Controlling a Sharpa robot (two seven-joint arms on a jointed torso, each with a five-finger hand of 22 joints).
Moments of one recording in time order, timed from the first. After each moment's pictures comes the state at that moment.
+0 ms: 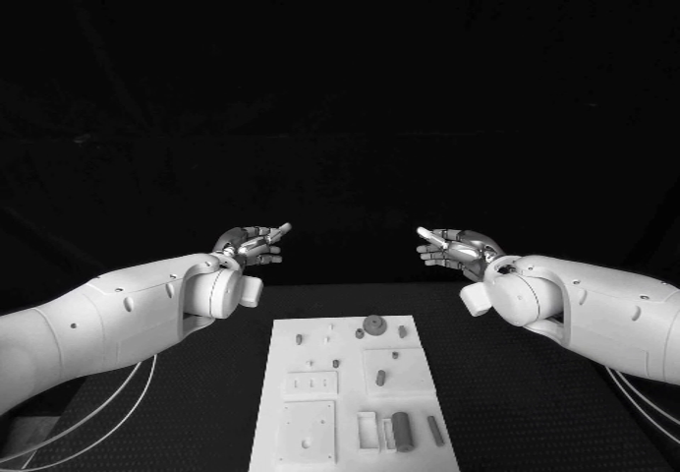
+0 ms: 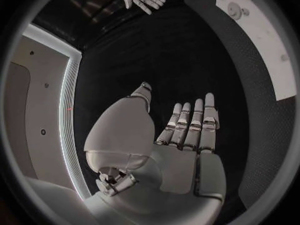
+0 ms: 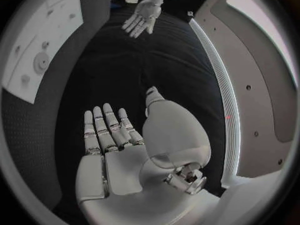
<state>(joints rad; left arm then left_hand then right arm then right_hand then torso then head) 1.32 -0.65 -0.18 1.11 -0.03 -0.41 0.16 1.26 -0.06 0.10 0.28 0.05 0.45 0.15 0.34 0.50 0.63 0.14 0.12 0.09 0.57 0.17 0.24 0.58 0.02 0.69 0.10 0.14 0.59 1.29 -0.70 -0.15 1.13 -0.15 -0.22 0.16 1.31 0.05 -0.02 0.26 0.04 0.35 0.15 0.30 0.48 0.58 0.24 0.20 0.09 0.37 0.26 0.37 0.39 0.09 0.25 0.23 0.10 1.16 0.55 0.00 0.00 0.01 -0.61</state>
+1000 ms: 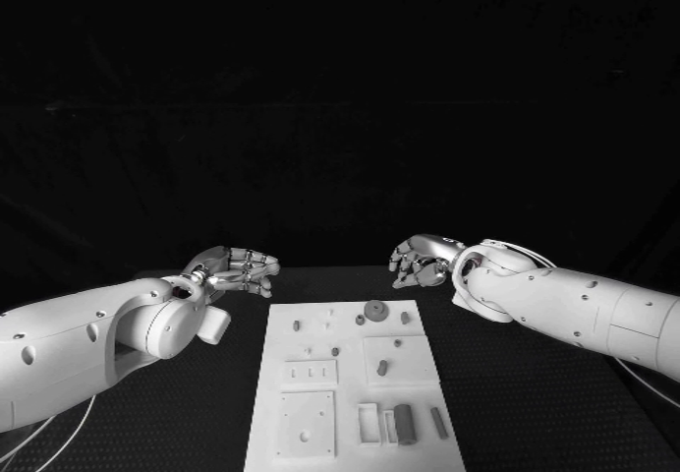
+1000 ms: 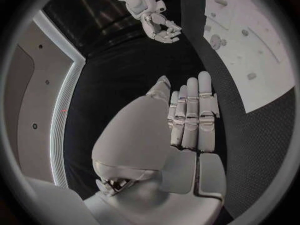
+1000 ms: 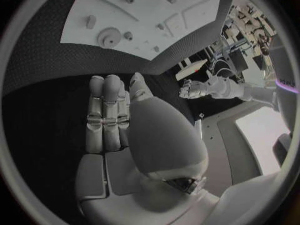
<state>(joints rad) 1.33 -0.83 -0.18 1.39 -0.14 -0.28 0.15 1.61 -0.07 0.11 0.28 0.05 0.79 0.20 0.34 0.44 1.06 0.15 0.13 0.14 1.07 0.05 0.45 0.78 0.06 1.09 -0.05 0.34 0.71 1.29 -0.66 -0.13 1.09 -1.31 -0.26 0.13 1.73 -0.05 -0.04 0.29 0.05 0.80 0.18 0.38 0.50 1.18 0.07 0.33 0.15 1.31 -0.04 0.86 0.67 0.23 1.24 0.03 0.45 1.31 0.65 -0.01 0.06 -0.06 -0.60</state>
